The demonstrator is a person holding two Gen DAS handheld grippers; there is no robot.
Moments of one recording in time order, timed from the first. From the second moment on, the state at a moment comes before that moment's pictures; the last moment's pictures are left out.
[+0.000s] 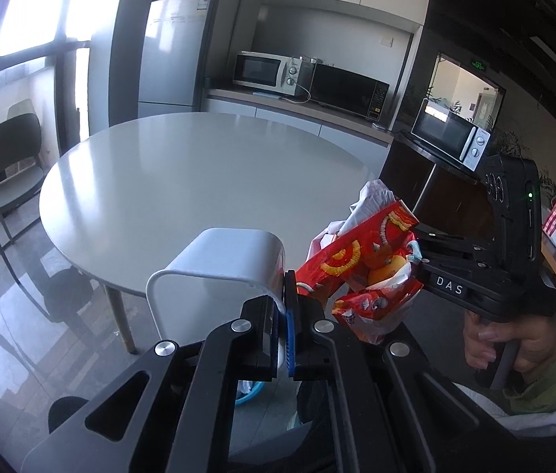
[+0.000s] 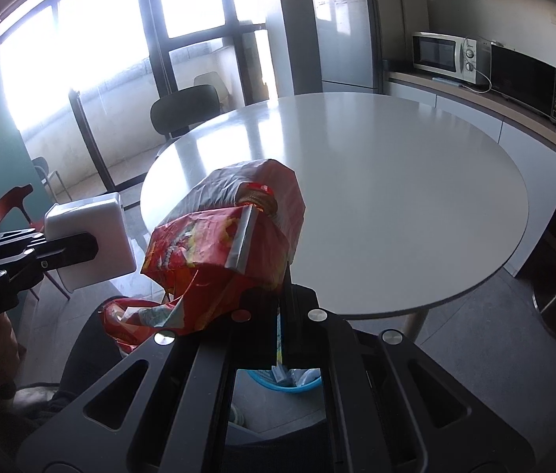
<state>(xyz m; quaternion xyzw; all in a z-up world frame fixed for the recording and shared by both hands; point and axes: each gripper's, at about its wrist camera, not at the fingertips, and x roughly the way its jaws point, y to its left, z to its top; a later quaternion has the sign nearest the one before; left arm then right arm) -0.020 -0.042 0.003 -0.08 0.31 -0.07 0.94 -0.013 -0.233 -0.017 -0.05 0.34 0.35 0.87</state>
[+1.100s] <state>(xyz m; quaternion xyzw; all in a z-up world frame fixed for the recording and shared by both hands) 0.022 0.021 -0.197 -0.21 0.49 -0.01 0.84 0.035 -0.190 -0.232 -0.04 0.55 0.28 0.79</state>
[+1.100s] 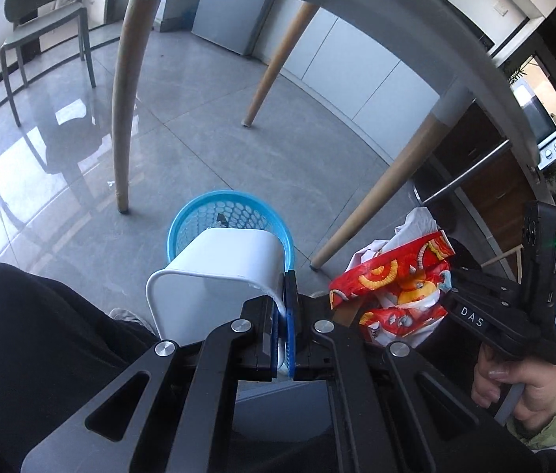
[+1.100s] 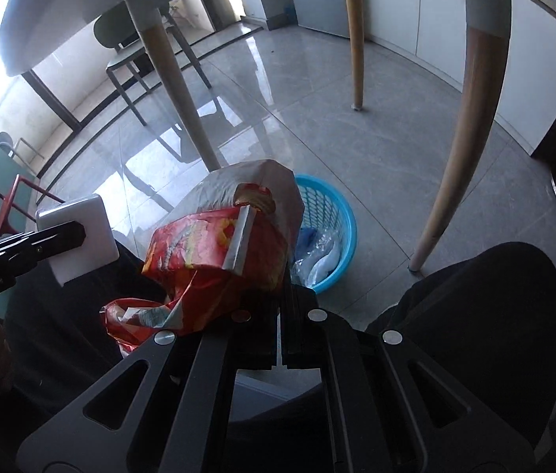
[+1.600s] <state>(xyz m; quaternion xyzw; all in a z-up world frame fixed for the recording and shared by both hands) 0.064 0.029 -0.254 -0.27 0.52 0.01 0.81 0.093 -0.149 -0.320 -0.03 0.62 0.24 0.74</state>
